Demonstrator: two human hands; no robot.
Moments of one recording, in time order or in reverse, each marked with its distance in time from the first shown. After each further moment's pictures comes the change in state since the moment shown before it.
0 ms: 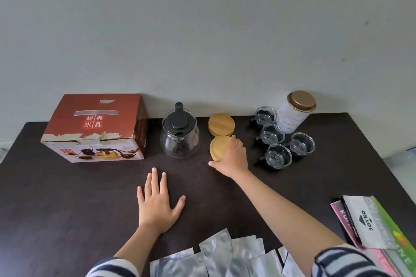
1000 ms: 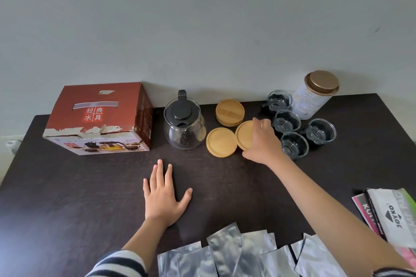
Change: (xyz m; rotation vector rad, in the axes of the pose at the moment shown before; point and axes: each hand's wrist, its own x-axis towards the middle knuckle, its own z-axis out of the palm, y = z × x) left_hand -0.002 -0.001 -0.002 -0.019 0.028 -0.020; right_hand 0.014 0.036 -0.047 -0.193 -0.037 -0.153
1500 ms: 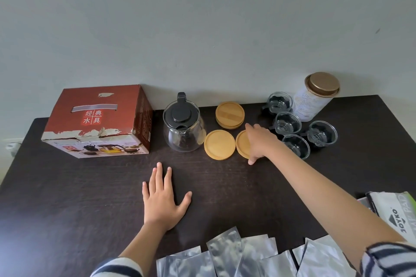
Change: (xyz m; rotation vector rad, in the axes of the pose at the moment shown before) left_hand 0.001 -0.001 0.003 -0.018 0.014 0.002; right_hand 0.028 -0.008 -0.015 -0.281 -0.324 -0.057
